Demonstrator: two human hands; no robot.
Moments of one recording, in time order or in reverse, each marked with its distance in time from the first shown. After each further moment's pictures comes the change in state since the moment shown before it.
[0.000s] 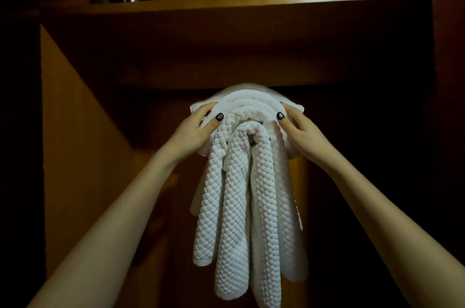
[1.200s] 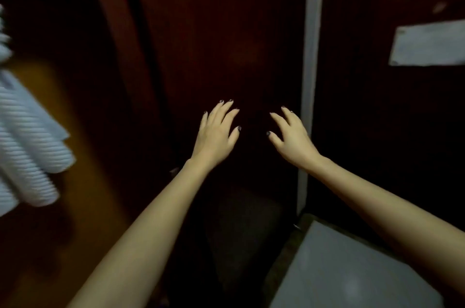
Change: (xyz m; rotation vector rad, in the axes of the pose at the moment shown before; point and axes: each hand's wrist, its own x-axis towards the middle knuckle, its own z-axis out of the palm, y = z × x) left_hand -0.271 0.319 0.337 -0.134 -0.471 0.511; right_hand -0.489 -0.089 -0.284 -1.032 0.246 0.819
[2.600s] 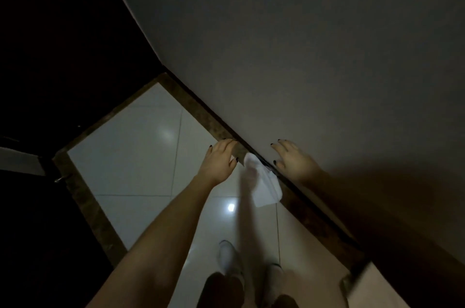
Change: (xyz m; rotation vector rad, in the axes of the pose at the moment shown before) left_hand -0.460 0.457 0.468 -0.466 -1.147 1.140; right_hand -0.749 0.276 0.075 -0.184 -0.117 1.507
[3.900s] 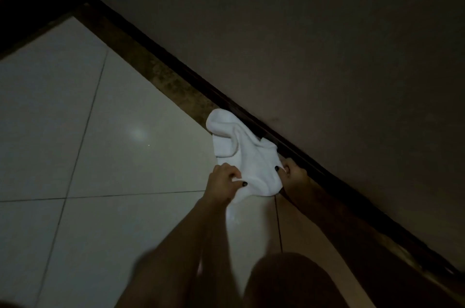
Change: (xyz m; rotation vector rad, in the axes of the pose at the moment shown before) left_hand 0.154 -0.115 0.575 -0.464 -0.018 -0.147; right_hand 0.168 0.264 0.512 0.628 0.231 0.406
